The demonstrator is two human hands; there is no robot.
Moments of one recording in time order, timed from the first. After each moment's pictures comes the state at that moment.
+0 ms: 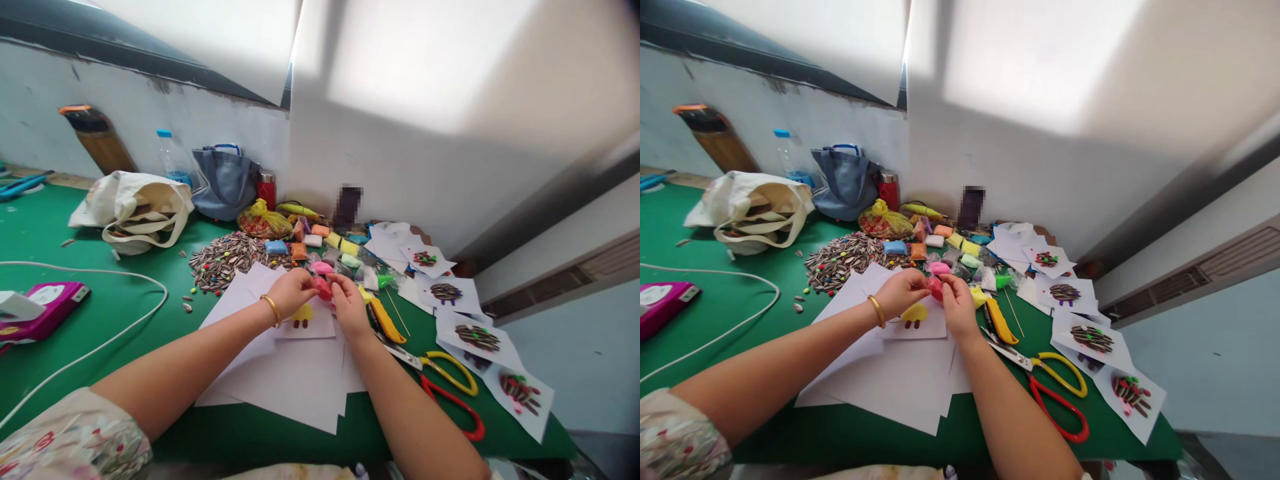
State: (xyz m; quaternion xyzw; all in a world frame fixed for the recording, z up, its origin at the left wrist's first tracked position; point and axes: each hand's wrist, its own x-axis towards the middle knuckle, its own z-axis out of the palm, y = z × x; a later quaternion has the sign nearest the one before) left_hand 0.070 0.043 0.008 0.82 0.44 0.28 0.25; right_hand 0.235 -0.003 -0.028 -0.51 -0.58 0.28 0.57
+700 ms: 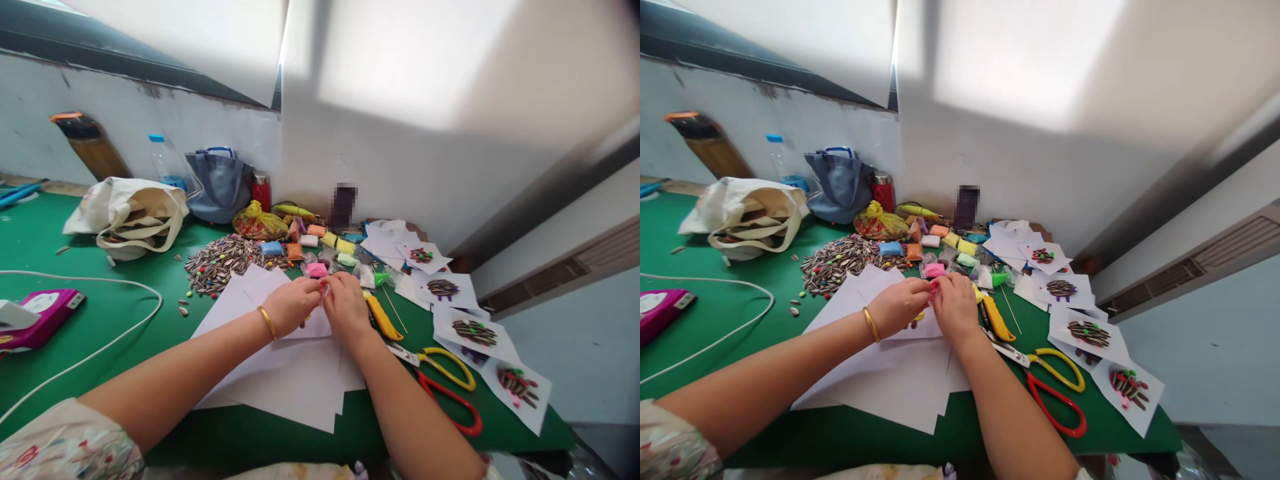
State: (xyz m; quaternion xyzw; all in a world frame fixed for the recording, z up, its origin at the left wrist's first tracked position) left_hand 0.068 0.021 0.013 0.95 0.25 0.18 0.00; right_hand 0.241 -0.015 0.000 -0.57 -0.74 -0.02 0.35
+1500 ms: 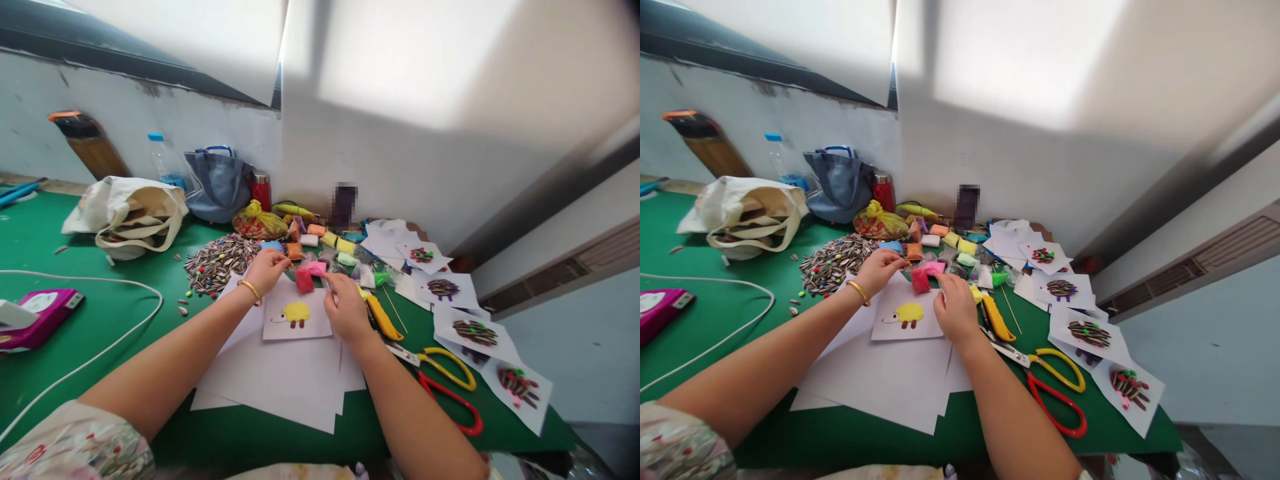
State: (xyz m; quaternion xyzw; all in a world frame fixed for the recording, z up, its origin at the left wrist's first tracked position) left_hand 0.037 0.095 0.000 0.73 0.50 0.38 0.26; right_hand 0.245 -0.012 -0.011 -0.55 -0.73 0.05 0.41
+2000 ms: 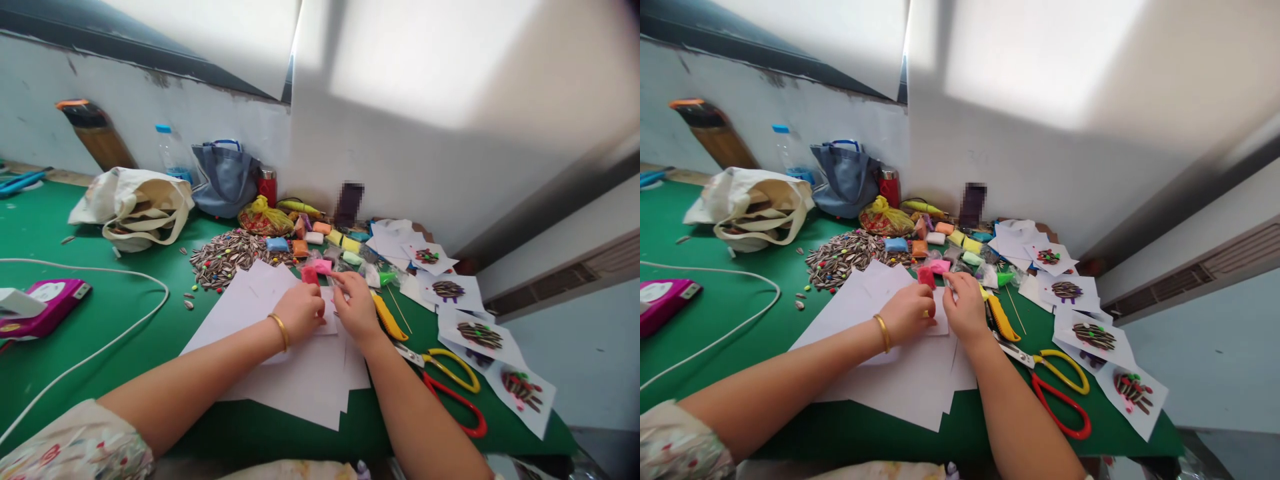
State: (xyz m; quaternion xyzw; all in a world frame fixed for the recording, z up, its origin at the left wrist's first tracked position) left_hand 0.077 0.005 -0.002 0.90 0.37 0.18 0.14; right_hand 0.249 -0.013 -0.007 -0.54 -0.71 0.07 0.44
